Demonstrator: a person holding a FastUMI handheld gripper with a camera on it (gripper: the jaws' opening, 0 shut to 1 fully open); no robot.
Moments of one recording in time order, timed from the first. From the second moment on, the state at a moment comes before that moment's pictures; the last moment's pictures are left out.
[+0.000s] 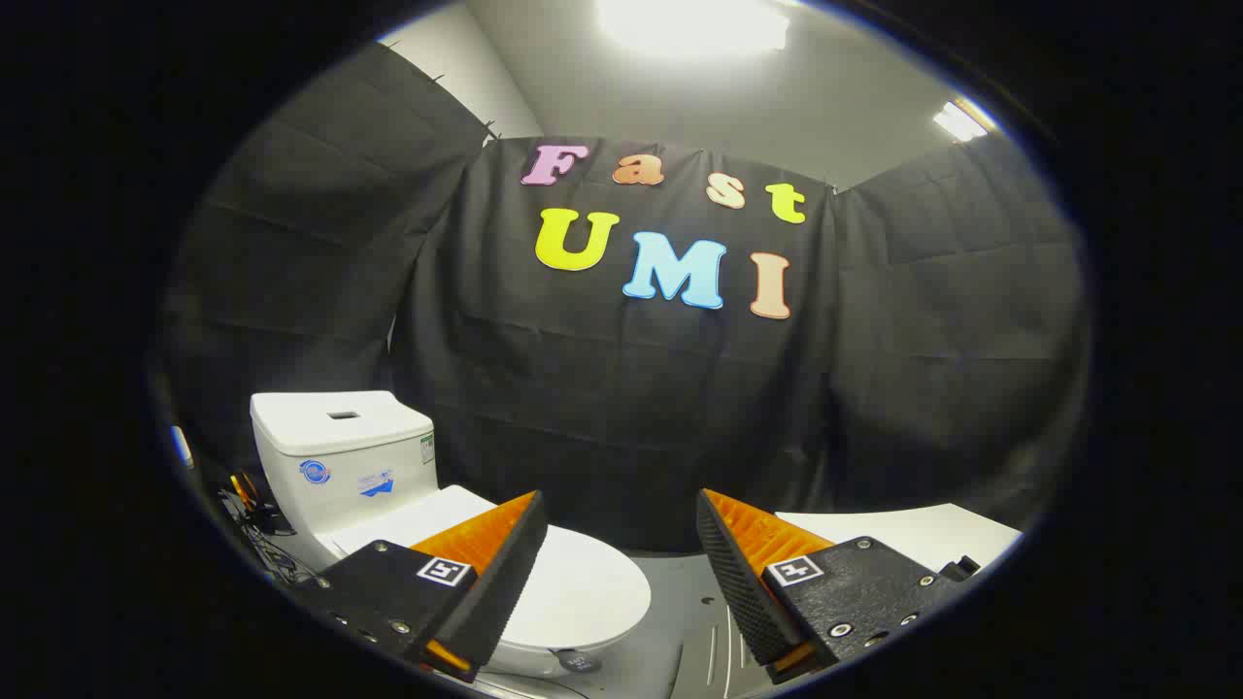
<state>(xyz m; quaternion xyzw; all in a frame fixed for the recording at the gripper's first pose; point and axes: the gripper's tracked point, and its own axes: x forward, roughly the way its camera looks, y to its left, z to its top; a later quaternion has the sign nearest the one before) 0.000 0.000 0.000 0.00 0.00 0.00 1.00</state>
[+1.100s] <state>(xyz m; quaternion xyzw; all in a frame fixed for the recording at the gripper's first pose) -0.005 -0.010 0.010 0.03 -0.02 -0.02 1.00</state>
